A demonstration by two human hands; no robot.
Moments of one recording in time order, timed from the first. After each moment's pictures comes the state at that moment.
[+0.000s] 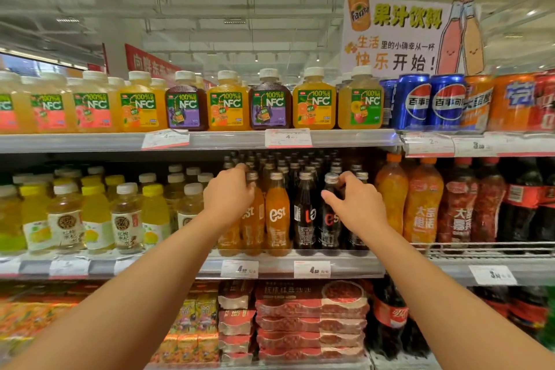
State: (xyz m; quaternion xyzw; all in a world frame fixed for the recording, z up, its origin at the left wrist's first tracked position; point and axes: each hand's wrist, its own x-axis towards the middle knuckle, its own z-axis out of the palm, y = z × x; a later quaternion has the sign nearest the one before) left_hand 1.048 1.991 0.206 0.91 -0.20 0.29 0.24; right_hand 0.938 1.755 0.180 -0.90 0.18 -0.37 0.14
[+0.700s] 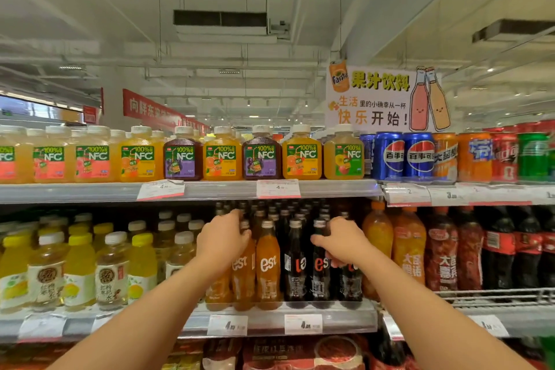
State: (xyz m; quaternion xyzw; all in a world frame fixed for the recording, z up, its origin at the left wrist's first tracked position) left_hand 1.057 1.989 0.208 0.89 -0.22 0.30 0.25; right_hand 0.937 1.751 0.224 -0.93 0.18 -0.19 0.26
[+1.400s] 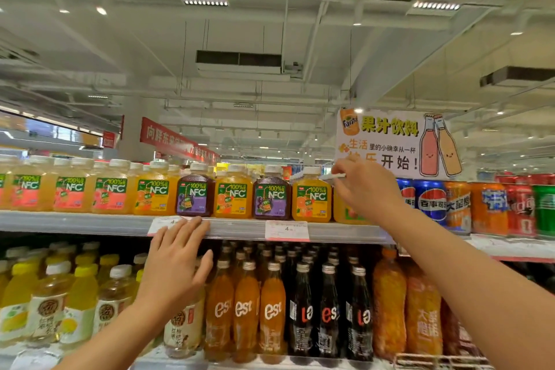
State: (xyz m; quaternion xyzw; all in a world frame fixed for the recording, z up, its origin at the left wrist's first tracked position) left_hand 1.046 2.081 0.225 0.84 -0.23 0.47 0.16; right_hand 0.902 1.761 0.388 -0.87 0.03 -0.48 -0.07
